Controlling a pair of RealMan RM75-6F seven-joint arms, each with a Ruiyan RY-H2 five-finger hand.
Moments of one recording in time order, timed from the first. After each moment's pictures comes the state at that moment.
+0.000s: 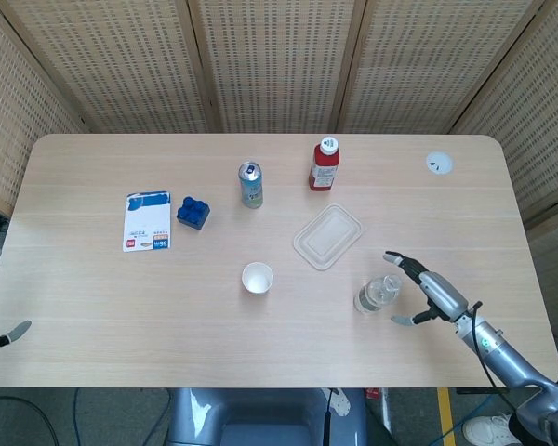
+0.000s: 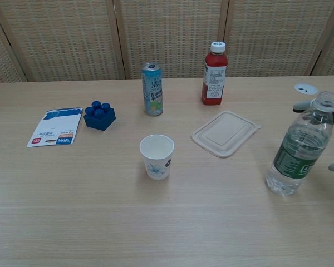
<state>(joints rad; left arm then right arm) -0.05 -0.96 -0.04 -1.73 1.52 1.54 -0.13 0.50 -1.48 -0.10 -0.84 -1.79 1.24 1.14</state>
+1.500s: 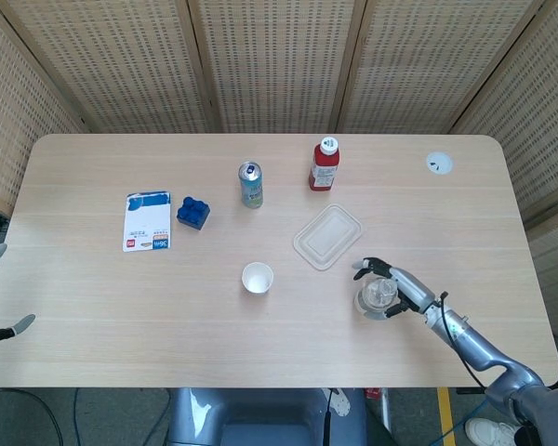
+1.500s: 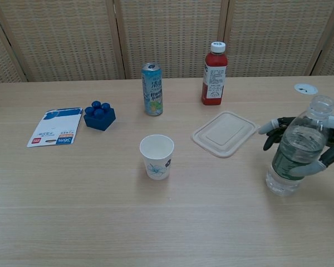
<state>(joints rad) -0.08 -0.99 -0.06 -1.72 1.47 1.50 -0.11 0.61 -1.61 -0.16 -0.75 -1.76 1.17 1.31</state>
